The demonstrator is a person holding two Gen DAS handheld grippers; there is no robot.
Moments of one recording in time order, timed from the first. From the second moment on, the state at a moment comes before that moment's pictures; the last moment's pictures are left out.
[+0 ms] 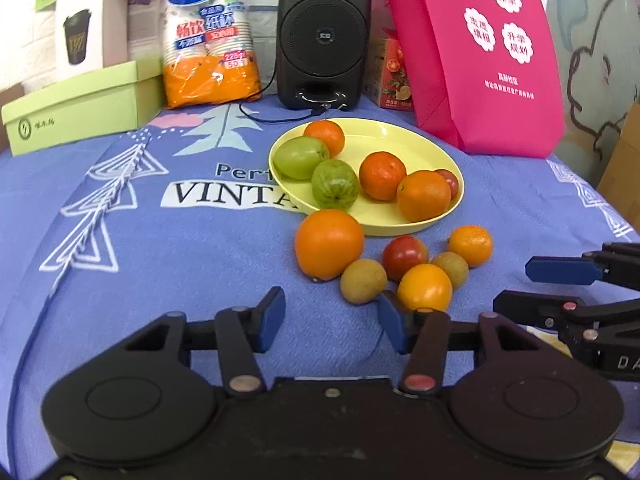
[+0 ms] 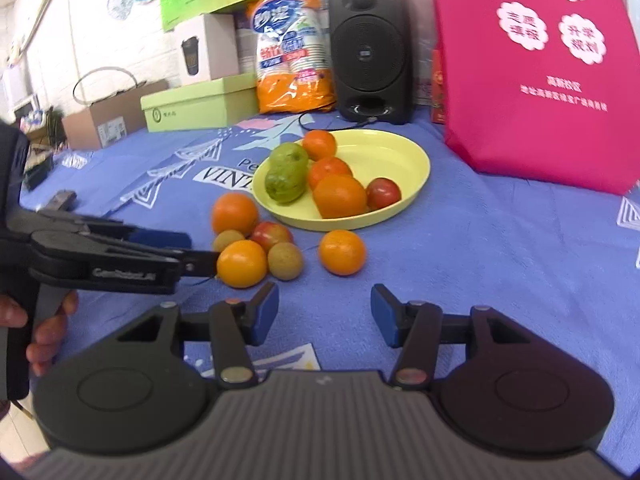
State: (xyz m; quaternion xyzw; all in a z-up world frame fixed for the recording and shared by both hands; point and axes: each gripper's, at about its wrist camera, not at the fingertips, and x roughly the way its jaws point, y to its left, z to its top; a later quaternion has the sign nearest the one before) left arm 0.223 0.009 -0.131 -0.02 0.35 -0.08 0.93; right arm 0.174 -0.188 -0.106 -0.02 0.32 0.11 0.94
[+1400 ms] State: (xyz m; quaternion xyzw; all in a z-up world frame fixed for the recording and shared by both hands) left arm 0.240 0.015 -0.133 -0.10 0.35 -0.13 0.92; right arm 0.218 -0.180 -0.114 -0.04 0.33 0.10 0.94
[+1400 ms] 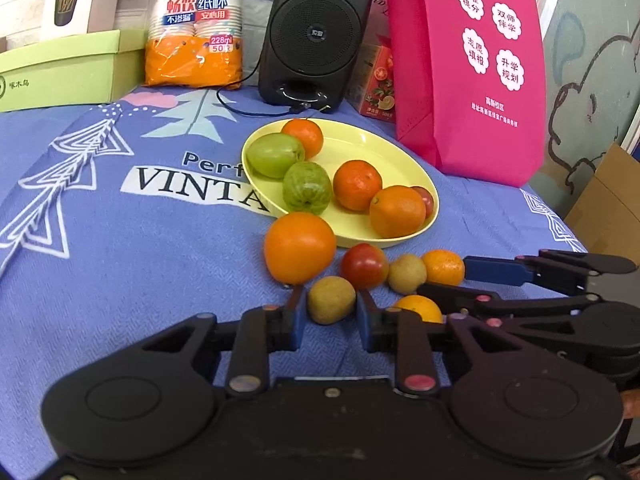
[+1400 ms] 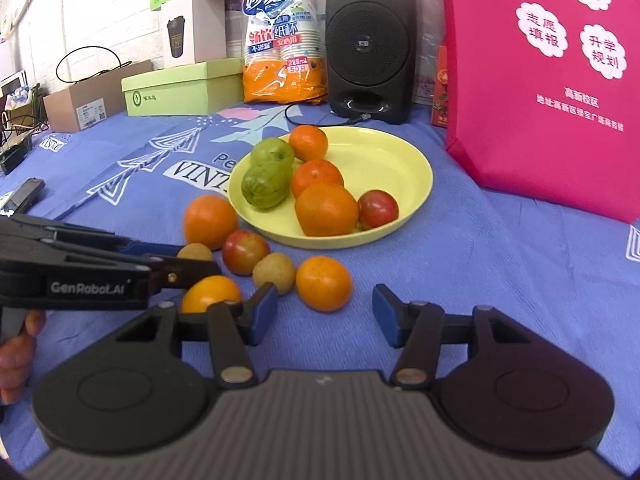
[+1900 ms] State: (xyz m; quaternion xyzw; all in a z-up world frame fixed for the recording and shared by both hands) left arm 0.242 0.011 -0.131 -0.08 0.35 -0.12 0.92; right arm 0.222 -0.183 -0.117 -0.04 0.34 0.10 0.93
